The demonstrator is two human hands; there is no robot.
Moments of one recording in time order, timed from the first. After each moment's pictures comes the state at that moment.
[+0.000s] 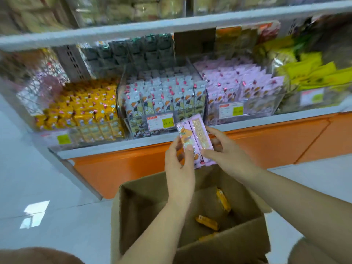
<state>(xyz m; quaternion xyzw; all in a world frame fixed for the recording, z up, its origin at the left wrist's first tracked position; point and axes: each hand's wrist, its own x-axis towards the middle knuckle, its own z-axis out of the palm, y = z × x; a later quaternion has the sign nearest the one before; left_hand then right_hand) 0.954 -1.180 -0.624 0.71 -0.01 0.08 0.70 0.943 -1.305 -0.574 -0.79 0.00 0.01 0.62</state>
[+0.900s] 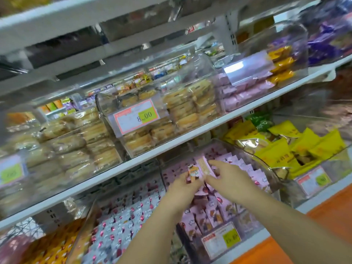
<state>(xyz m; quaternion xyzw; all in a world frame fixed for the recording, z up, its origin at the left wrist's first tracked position) 1.158 -1.313 -0.479 0.85 -0.16 -0.15 0.48 1.106 -1.444 -0.491 -0.91 0.10 -0.17 0.37</state>
